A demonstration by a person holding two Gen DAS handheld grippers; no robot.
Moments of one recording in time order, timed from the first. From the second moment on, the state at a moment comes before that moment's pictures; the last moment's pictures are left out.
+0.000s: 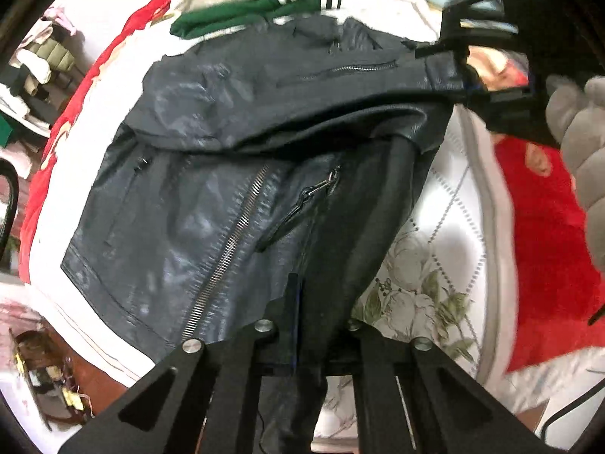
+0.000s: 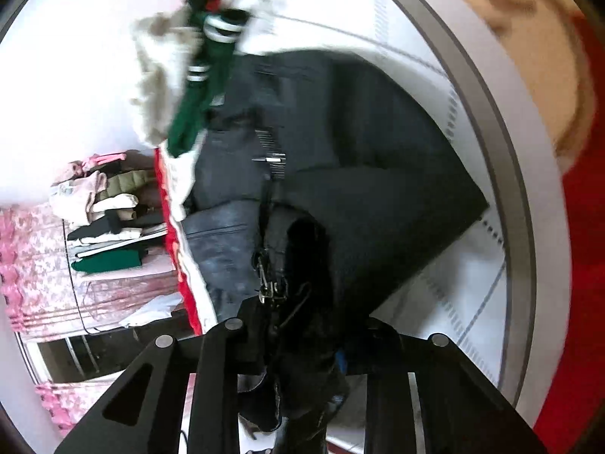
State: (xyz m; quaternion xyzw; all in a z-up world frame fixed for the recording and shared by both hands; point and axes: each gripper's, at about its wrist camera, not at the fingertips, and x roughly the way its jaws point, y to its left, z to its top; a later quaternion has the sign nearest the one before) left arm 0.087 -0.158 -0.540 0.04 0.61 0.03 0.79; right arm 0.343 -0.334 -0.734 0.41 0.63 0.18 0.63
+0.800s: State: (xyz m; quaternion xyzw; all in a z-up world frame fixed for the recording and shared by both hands) left arm 0.169 0.173 -0.560 -0.20 0.61 0.04 0.76; right arm 0.455 0.005 -0.691 0.14 0.72 0.12 0.67
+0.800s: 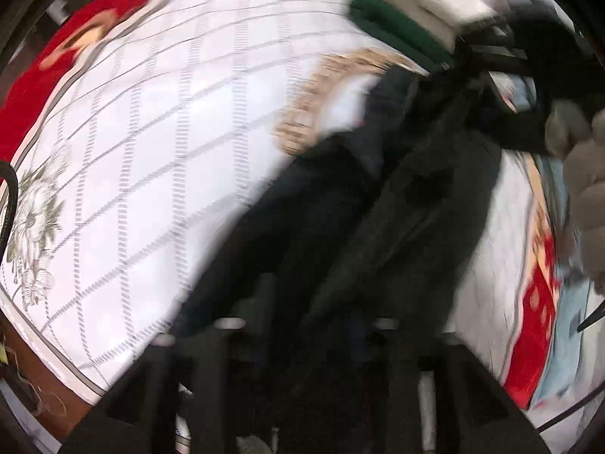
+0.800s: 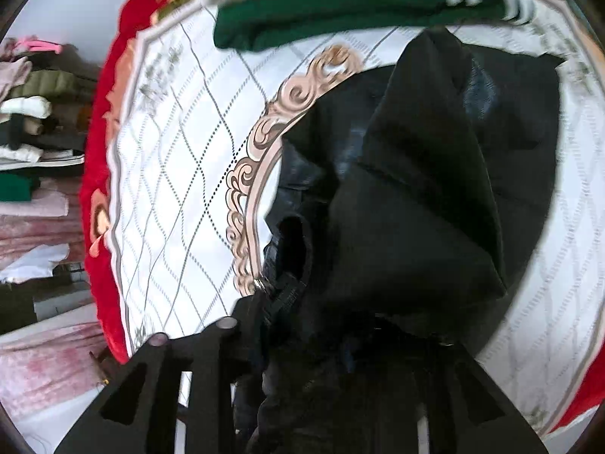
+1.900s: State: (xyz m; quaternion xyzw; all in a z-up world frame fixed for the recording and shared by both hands) left arm 0.206 0.134 -0.573 -0.20 0.63 0.16 0.73; right arm 0.504 -0.219 -0.712 0.20 0.66 0.10 0.71
